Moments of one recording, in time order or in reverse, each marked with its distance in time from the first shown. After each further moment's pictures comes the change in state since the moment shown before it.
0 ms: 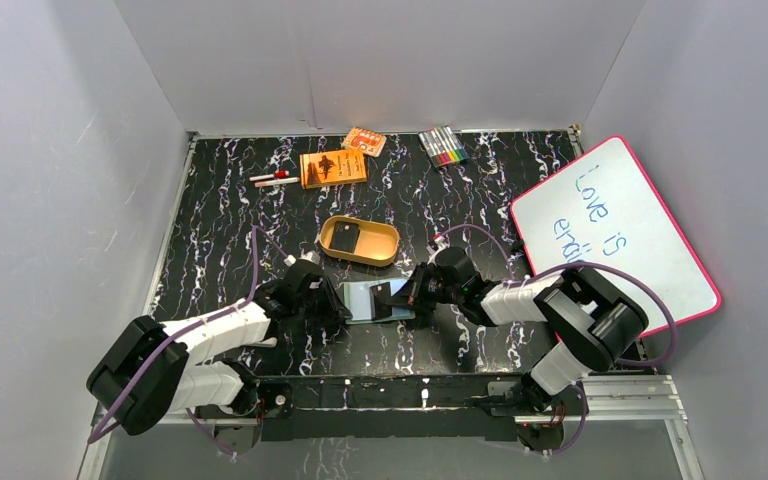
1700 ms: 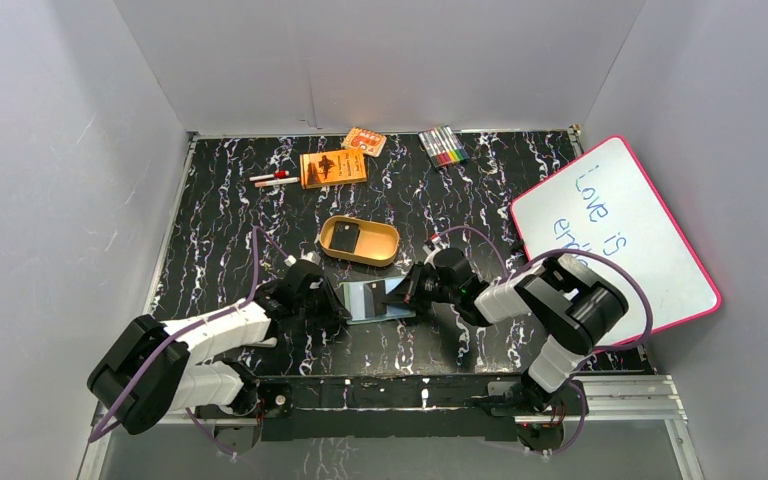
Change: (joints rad) left arm 0.000 0.006 -0.002 0.005 0.007 0.000; right arm -0.002 0.111 -0.003 0.171 -0.038 0.058
